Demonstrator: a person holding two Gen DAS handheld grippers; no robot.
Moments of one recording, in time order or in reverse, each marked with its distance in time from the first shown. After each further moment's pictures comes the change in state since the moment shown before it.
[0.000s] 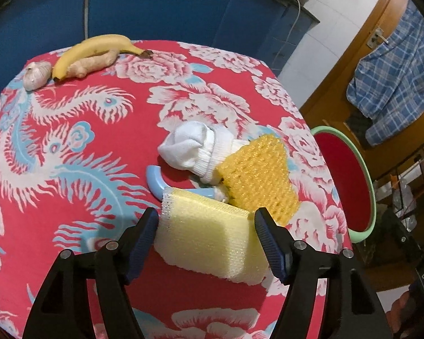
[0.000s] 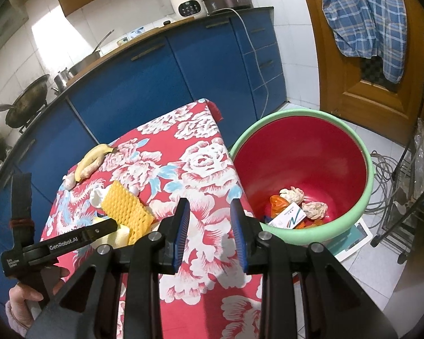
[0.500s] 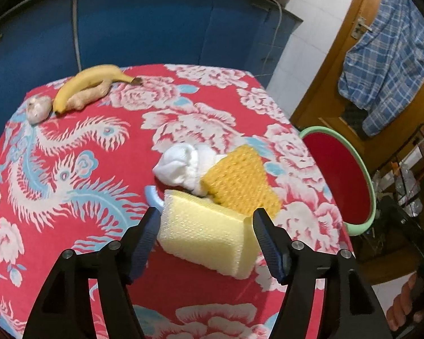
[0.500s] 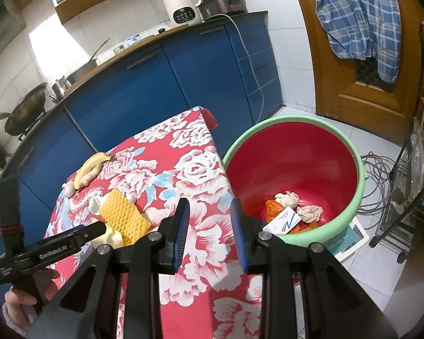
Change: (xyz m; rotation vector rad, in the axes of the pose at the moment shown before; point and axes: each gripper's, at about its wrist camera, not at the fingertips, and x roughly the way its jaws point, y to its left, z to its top) left arm -0.022 -0.014 0.002 0.096 -0.063 0.033; right arm -0.010 -0.007 0.006 0.019 -0.027 -0.009
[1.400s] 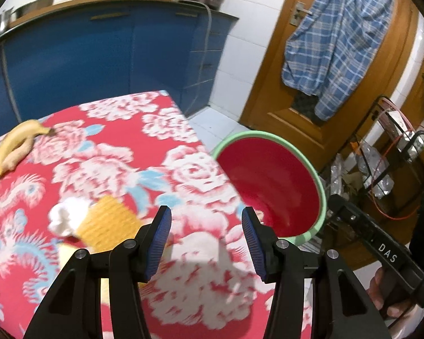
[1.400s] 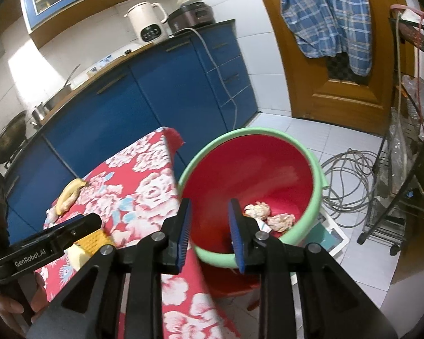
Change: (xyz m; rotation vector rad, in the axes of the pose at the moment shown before) left arm -0.007 -0.097 0.021 0.196 -0.053 -0.172; right arm -0.013 -0.056 0.013 0.096 -0.060 -0.070
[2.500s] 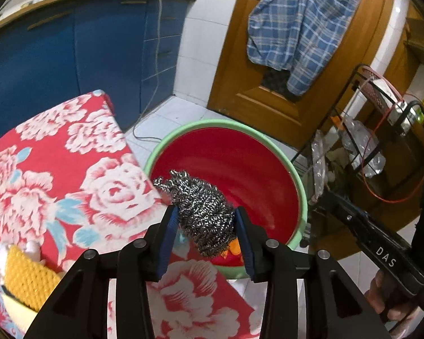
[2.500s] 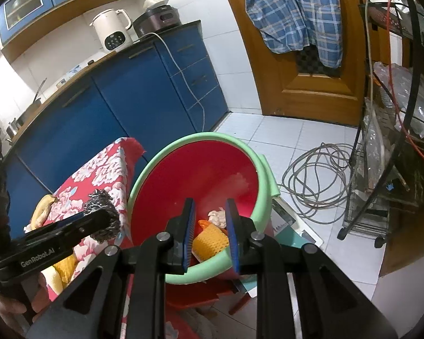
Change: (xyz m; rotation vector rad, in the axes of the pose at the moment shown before) left arm 0.074 -0.079 0.021 0.154 0.075 -0.114; right arm 0.008 -0.067 0.013 0.084 -0.010 -0.128
